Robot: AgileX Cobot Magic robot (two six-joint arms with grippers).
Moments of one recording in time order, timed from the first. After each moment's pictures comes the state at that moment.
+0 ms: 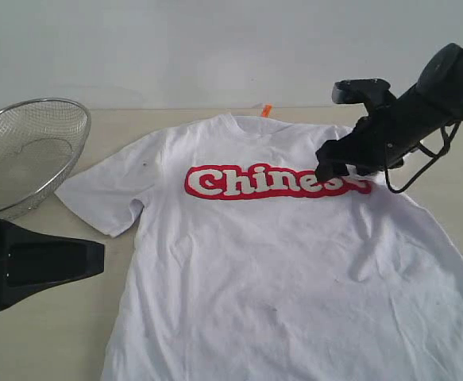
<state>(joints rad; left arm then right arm) -0.20 0.95 -0.41 -1.36 0.79 1.08 -0.02 2.10 -1.38 0.58 0.53 -0.66</state>
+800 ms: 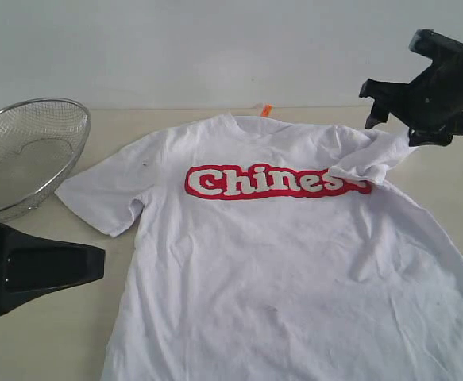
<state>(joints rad) -0.20 0.95 -0.41 -1.35 0.80 1.08 -0.11 1.99 -1.38 0.33 0.44 0.11</state>
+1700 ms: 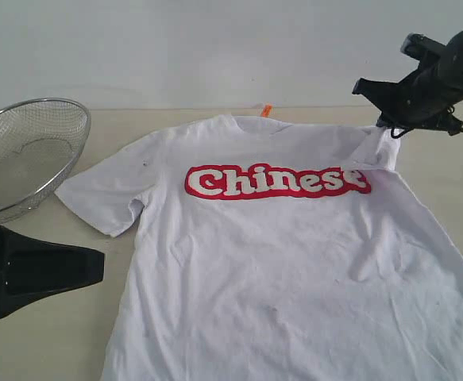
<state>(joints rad) -0.20 0.95 -0.41 -1.33 0.80 1.08 -0.11 2.18 -1.57 0.26 0.31 0.19</state>
